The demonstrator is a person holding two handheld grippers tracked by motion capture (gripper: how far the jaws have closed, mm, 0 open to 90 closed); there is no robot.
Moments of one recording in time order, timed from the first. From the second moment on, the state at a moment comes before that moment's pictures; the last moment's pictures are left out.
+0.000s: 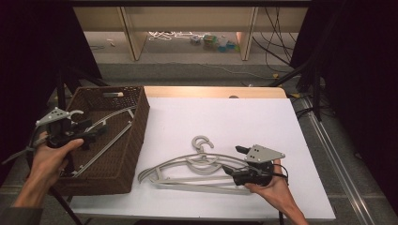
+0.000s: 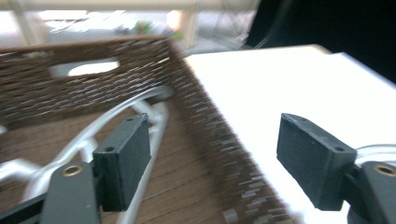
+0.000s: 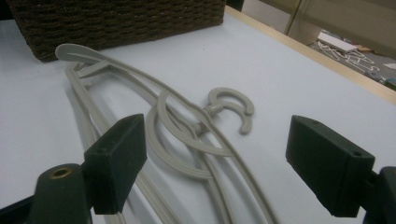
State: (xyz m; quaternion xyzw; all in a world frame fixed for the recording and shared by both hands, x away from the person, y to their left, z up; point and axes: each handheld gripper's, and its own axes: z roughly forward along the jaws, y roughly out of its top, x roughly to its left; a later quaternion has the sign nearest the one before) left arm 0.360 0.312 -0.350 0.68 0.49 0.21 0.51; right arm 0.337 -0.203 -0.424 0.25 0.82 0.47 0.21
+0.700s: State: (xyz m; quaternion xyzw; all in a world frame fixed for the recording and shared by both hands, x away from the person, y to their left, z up) left arm 0.326 0.220 -0.371 0.68 0.38 0.22 0.59; right arm 0.336 -0.206 -0.427 0.27 0.80 0.50 0.20
